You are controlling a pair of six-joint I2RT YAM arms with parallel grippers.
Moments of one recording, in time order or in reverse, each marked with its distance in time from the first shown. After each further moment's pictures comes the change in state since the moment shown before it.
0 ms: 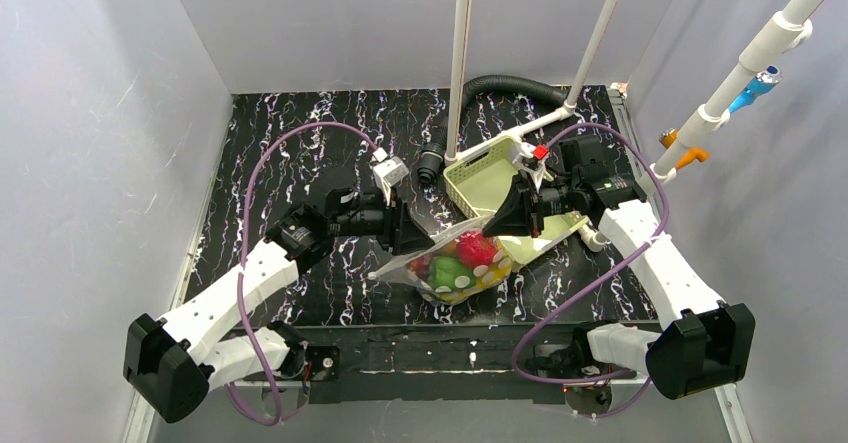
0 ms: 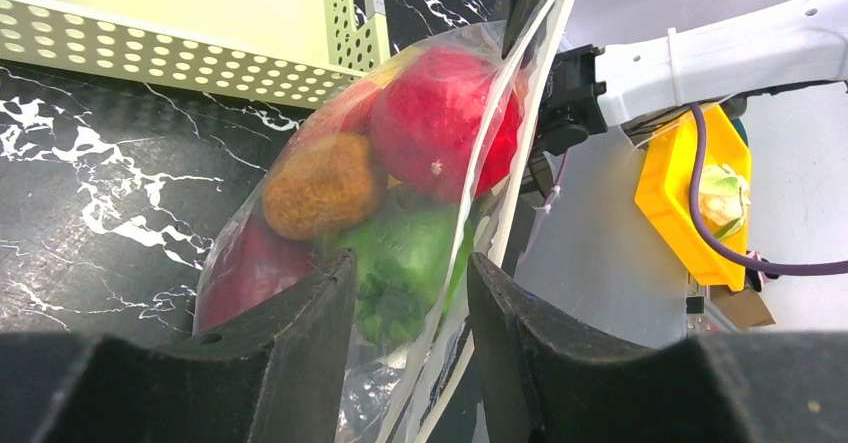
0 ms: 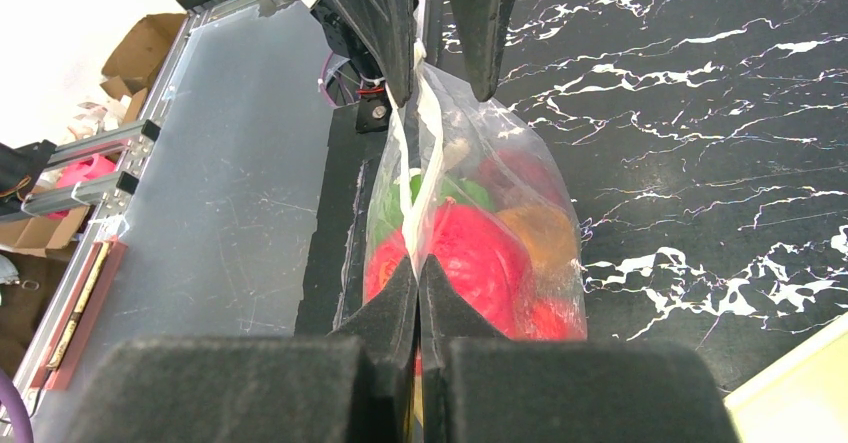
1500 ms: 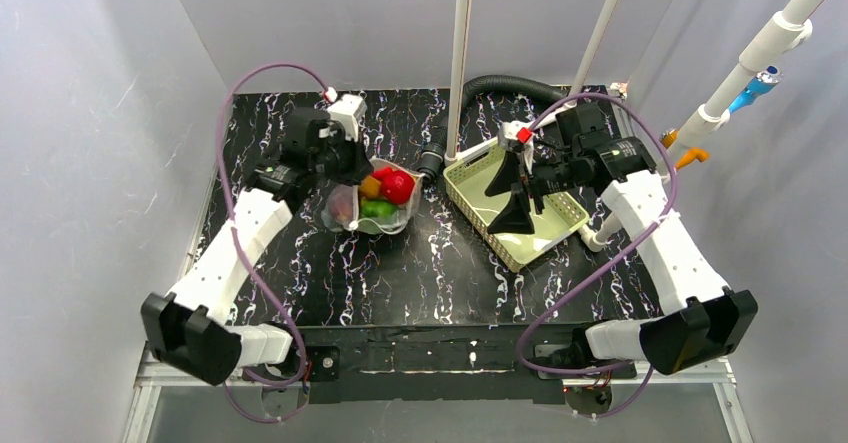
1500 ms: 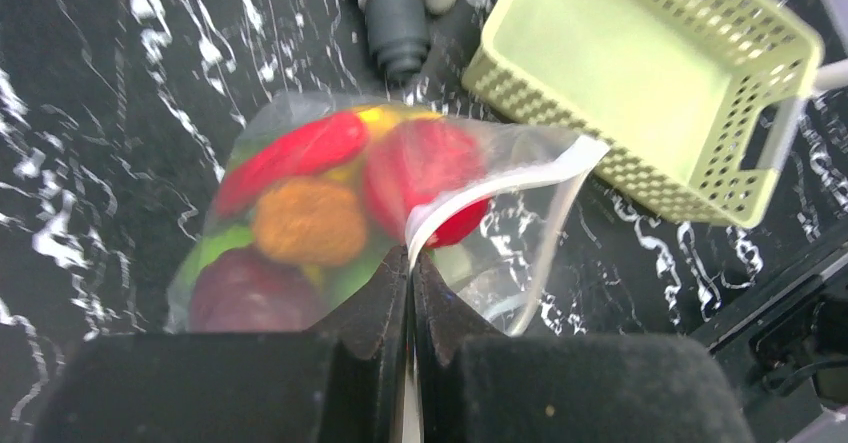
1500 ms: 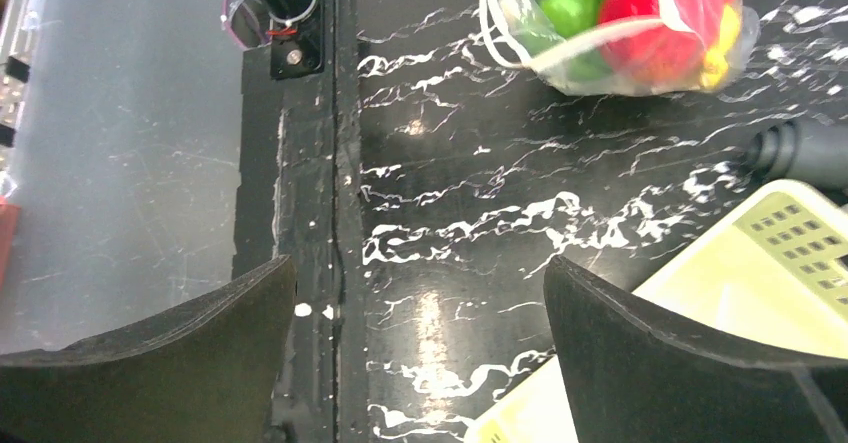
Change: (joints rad) left arm 0.263 0.186 0.445 -0.436 -0.470 0.253; right arm 0.042 0.108 0.376 -0.357 0.277 -0.205
